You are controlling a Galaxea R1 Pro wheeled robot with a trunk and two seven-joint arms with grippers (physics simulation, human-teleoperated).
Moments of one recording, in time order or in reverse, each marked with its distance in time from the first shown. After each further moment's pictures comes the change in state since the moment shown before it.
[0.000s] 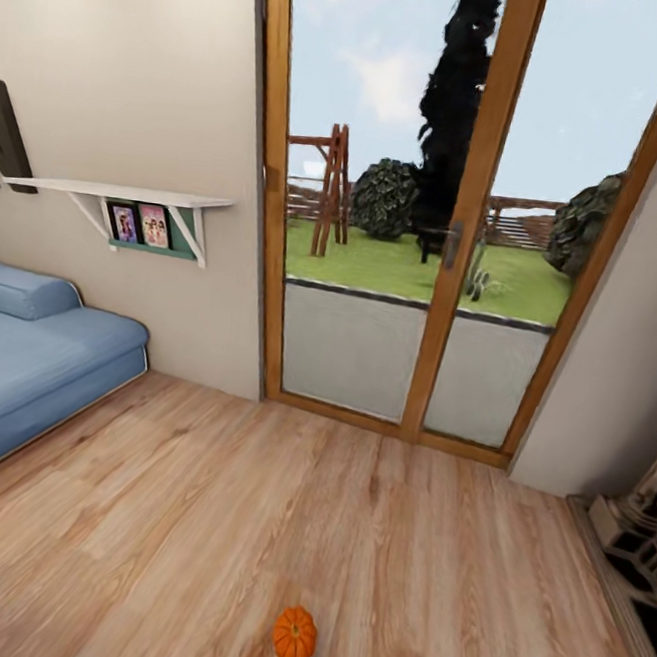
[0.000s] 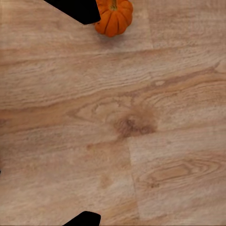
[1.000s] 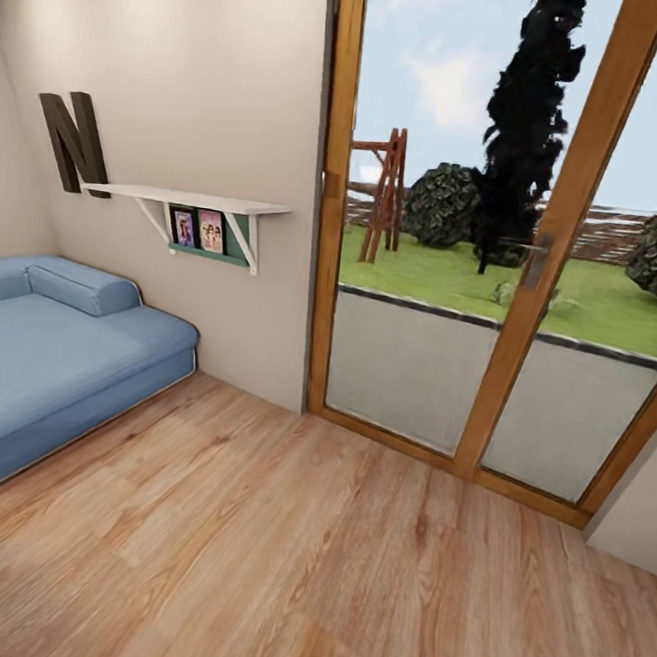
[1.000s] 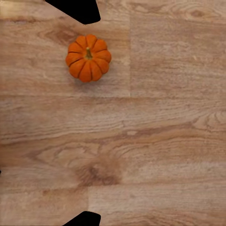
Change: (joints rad) left arm 0.000 -0.005 -0.001 0.000 0.000 0.000 0.000; right arm 0.000 0.000 0.000 0.000 -0.001 0.000 0.000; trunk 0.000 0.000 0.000
